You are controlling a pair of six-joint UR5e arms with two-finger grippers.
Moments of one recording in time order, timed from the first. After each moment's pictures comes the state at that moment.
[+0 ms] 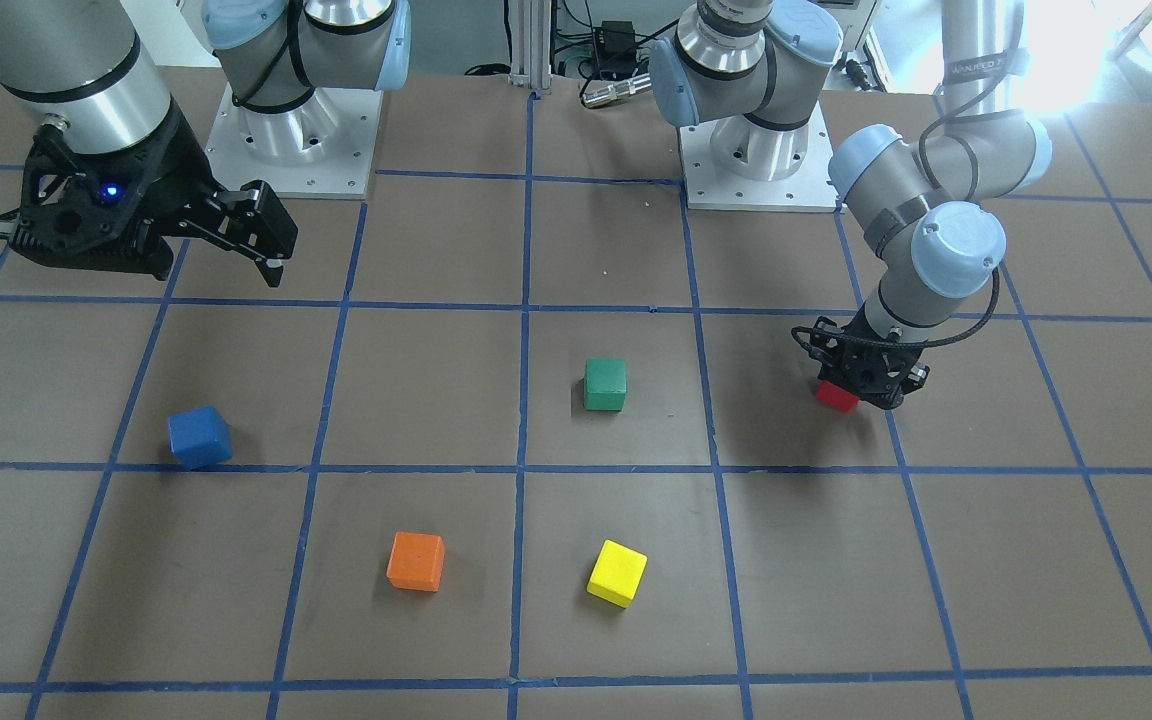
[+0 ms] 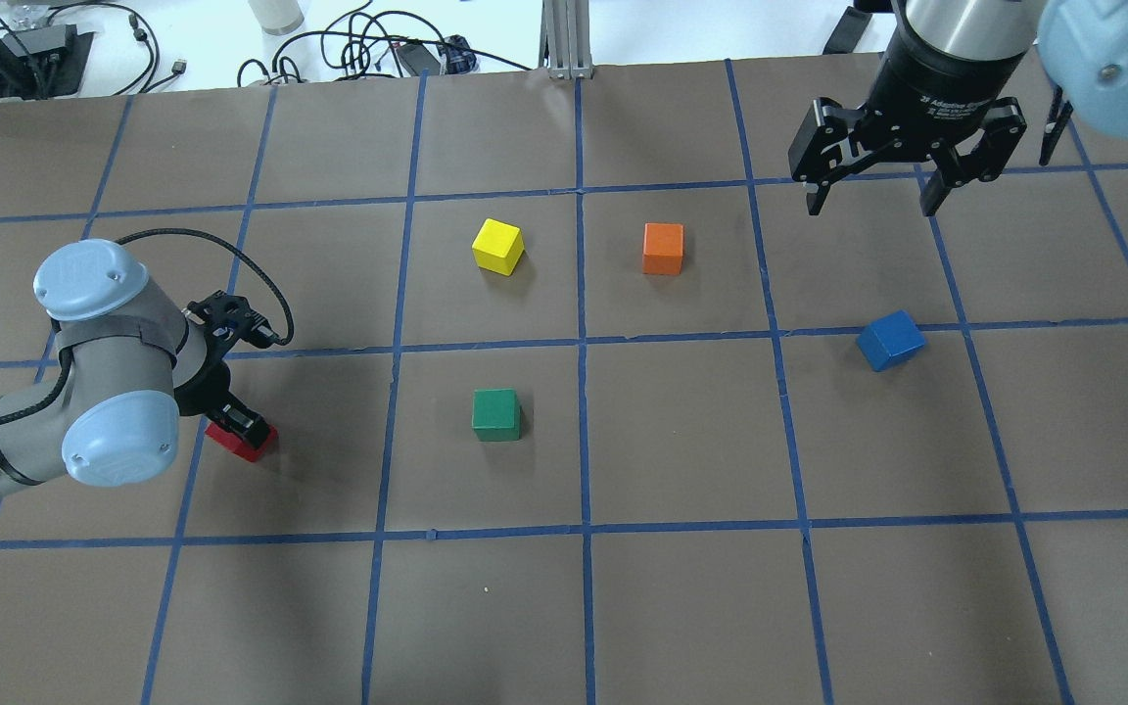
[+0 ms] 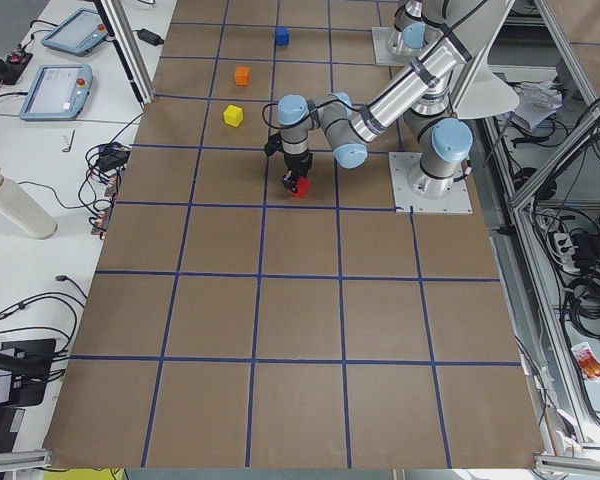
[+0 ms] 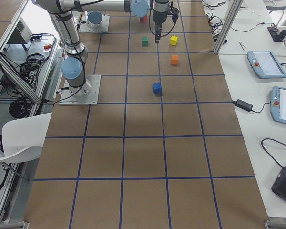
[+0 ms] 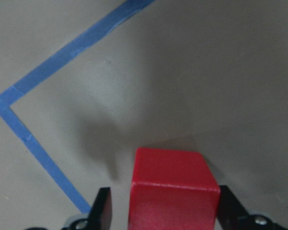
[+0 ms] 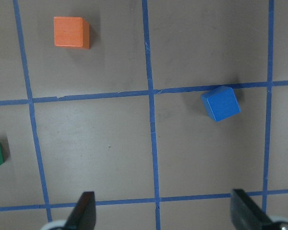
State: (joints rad) left arm -1.24 -1.75 -2.21 -0.79 1.67 0.90; right arm 1.55 -1.52 1.52 -1.54 -1.56 0.04
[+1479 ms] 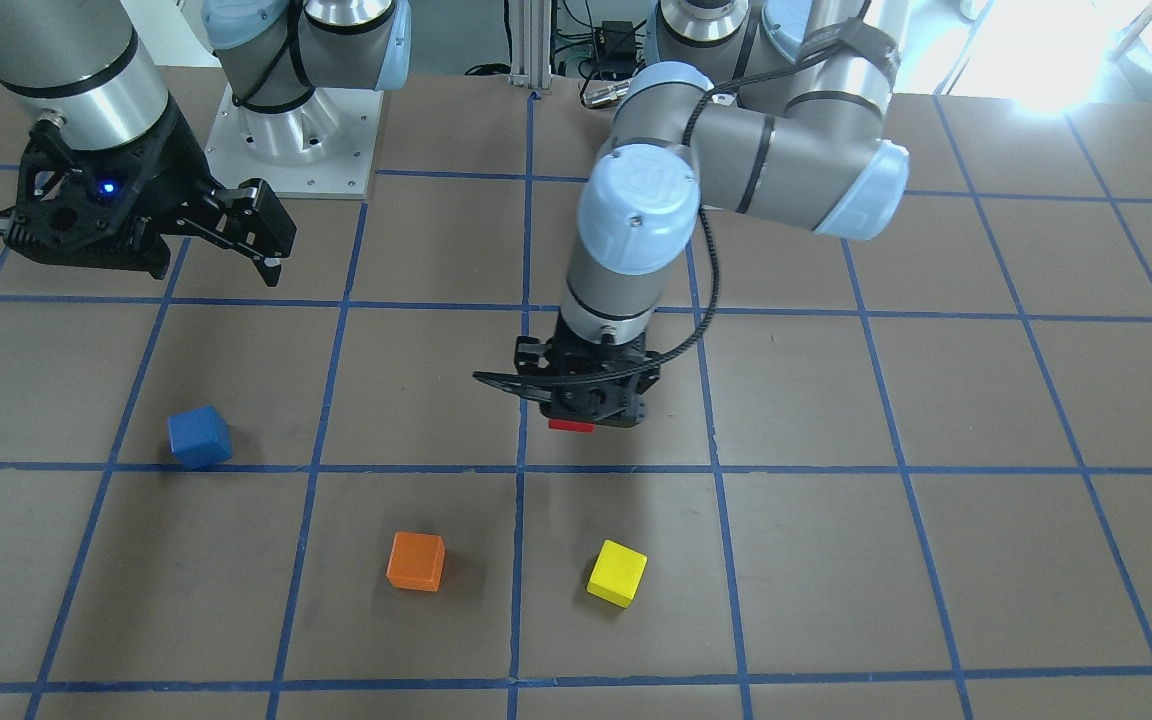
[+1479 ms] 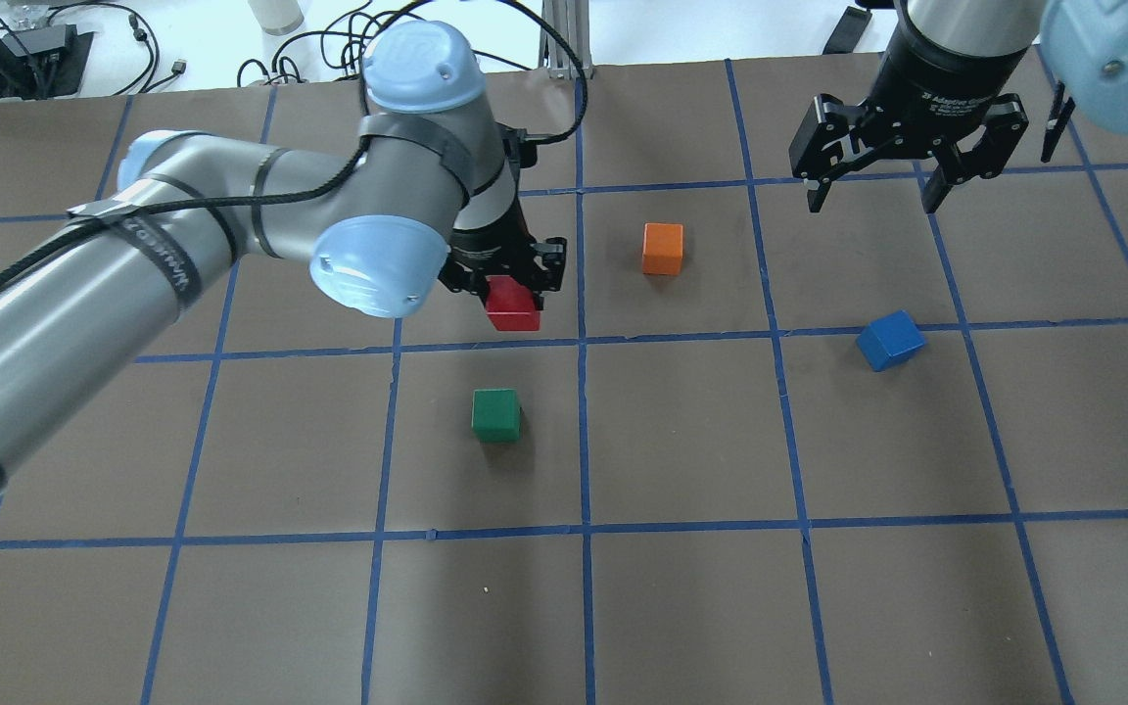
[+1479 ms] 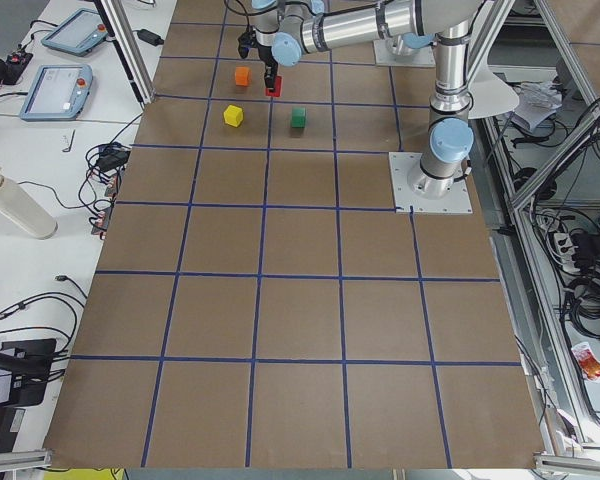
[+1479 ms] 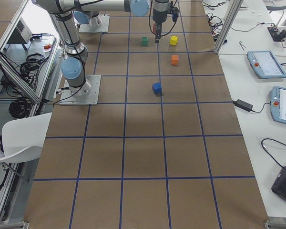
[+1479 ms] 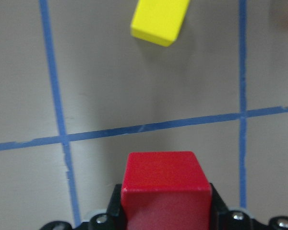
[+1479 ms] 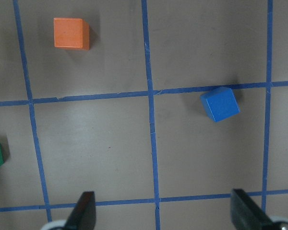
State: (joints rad) left arm -1.89 -1.93 -1.63 -1.15 1.49 -0.25; right arm 1.55 -1.52 1.51 -1.54 -1.56 0.04
